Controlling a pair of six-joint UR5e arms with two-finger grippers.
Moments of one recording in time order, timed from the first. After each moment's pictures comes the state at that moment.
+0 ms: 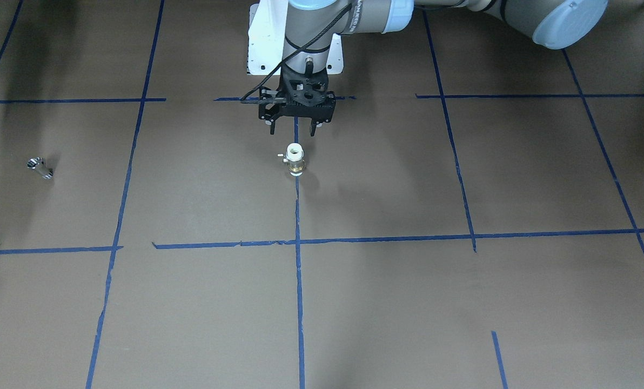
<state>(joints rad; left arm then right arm) -0.48 -2.32 -1.82 -1.56 -1.77 -1.35 1.16 -1.77 1.81 -1.17 2.33 0.40</state>
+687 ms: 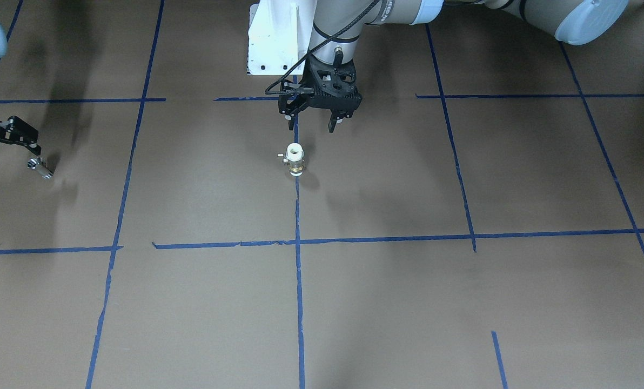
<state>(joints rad) -0.49 -2.30 -1.83 -1.57 -1.77 -1.35 0.95 -1.76 1.77 -1.03 2.19 0.66</state>
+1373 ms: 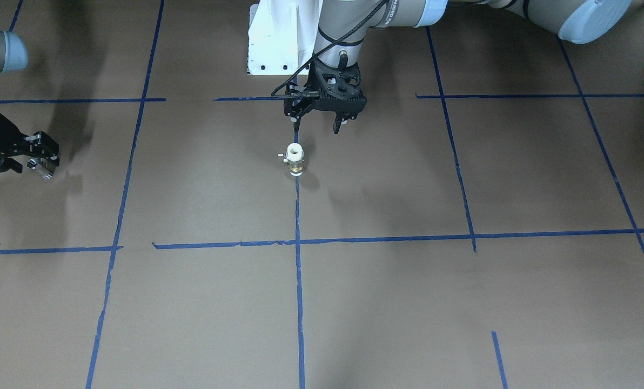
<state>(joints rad) -0.49 -2.28 -1.84 -1.57 -1.77 -1.35 0.92 -1.71 1.71 -1.02 2.18 0.66</state>
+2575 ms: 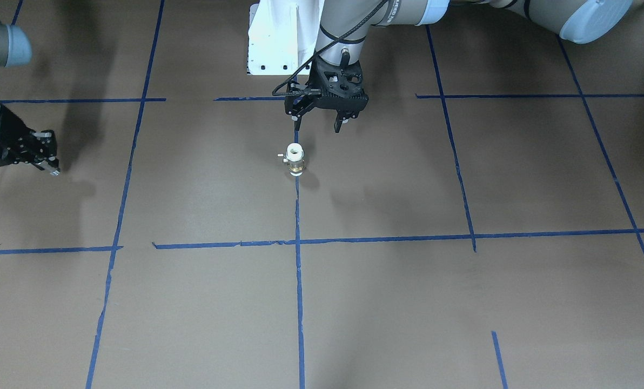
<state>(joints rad) -0.49 -2.26 -1.89 -1.57 -1.77 -1.35 0.88 -1.62 1.89 -1.04 2.20 0.90</state>
